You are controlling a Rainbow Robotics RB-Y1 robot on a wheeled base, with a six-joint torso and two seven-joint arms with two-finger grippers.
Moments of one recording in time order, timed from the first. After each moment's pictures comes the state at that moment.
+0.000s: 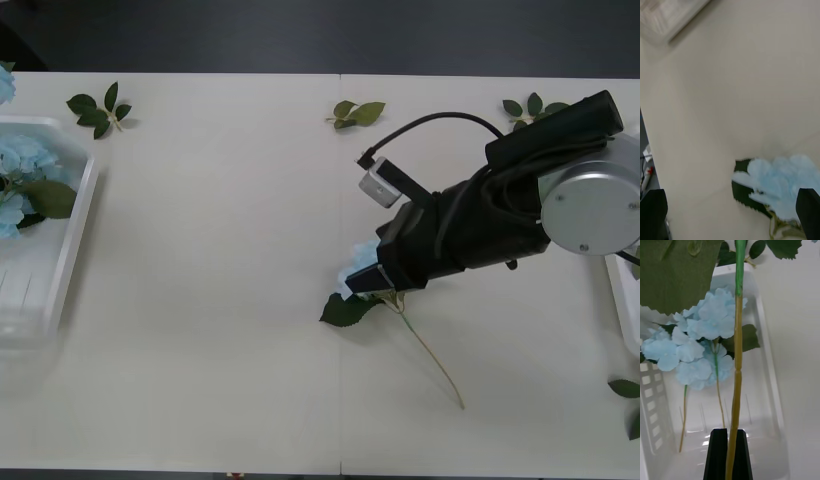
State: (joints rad) right arm -0.64 -0.95 0.70 -1.97 -1.36 0.99 1.70; left arm -0.19 0.99 0.60 -1.56 1.09 1.56 -2.05
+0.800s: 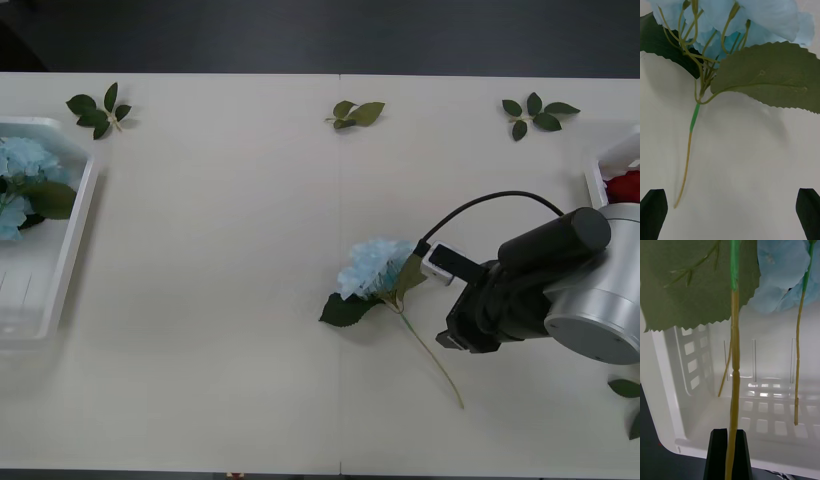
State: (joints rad) right arm -0.38 -0.97 0.68 -2.14 -0.75 1.29 1.52; left arm -0.15 1.00 0.38 -1.43 0.76 1.46 -1.96
